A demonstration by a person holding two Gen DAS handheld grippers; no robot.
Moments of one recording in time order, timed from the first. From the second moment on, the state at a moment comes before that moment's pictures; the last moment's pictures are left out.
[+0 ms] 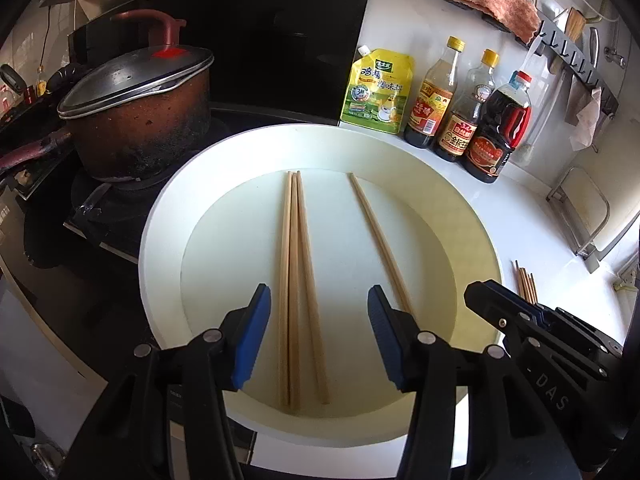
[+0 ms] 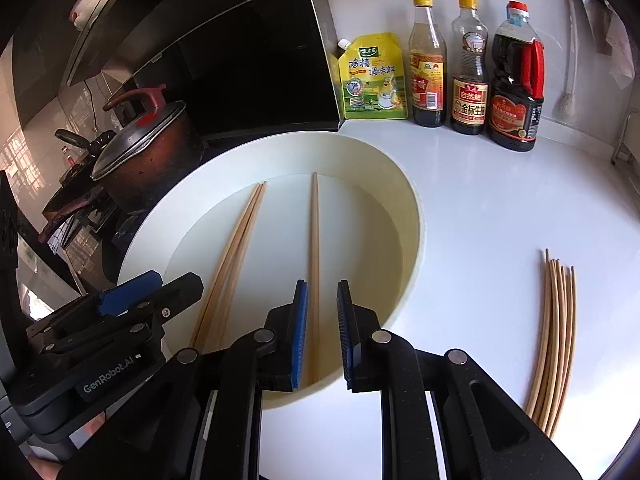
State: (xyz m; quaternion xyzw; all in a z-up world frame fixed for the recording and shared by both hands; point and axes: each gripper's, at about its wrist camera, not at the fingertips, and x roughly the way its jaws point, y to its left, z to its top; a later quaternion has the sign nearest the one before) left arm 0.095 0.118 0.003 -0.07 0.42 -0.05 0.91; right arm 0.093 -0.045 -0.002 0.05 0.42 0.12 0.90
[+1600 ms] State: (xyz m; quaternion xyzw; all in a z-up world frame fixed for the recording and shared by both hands) left arm 0.048 -0.063 0.000 0.01 0.43 -0.16 0.89; right arm 0.014 -0.251 -0.025 0.13 0.41 -0.01 0.90
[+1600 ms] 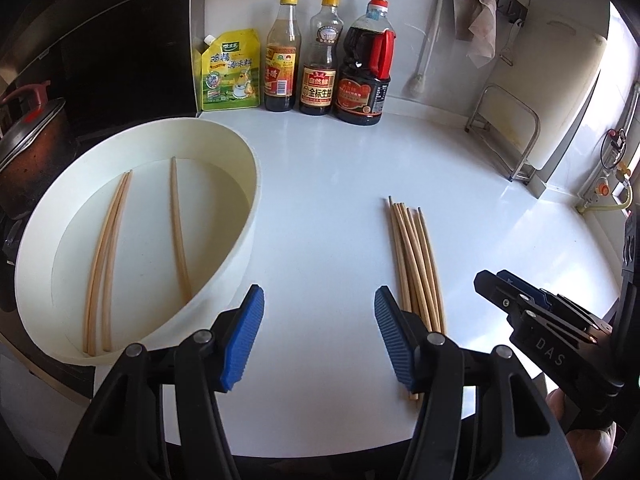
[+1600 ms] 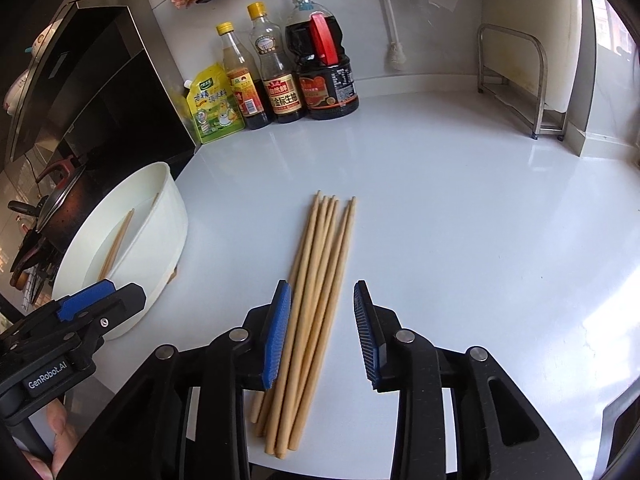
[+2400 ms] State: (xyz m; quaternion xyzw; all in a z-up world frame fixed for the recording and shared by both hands) left arm 0.058 -0.091 -0.033 0.01 0.46 -0.18 0.87; right arm 0.025 -0.245 -0.068 0.10 0.46 -0.02 0.88
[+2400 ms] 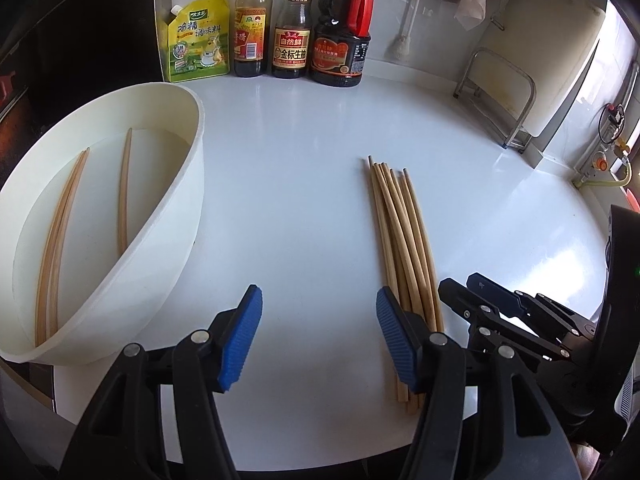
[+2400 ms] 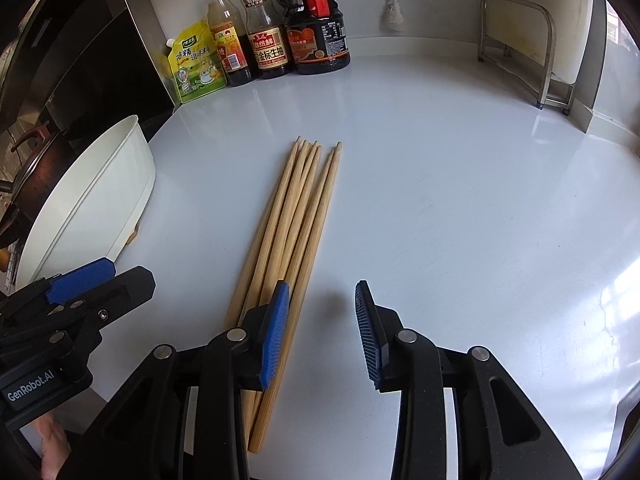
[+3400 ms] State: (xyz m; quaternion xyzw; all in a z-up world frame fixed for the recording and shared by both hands) left arm 0.060 -0.100 -0.052 0.01 0.48 -0.18 0.86; right arm 0.023 -0.246 -0.072 0.06 0.47 -0.04 0.88
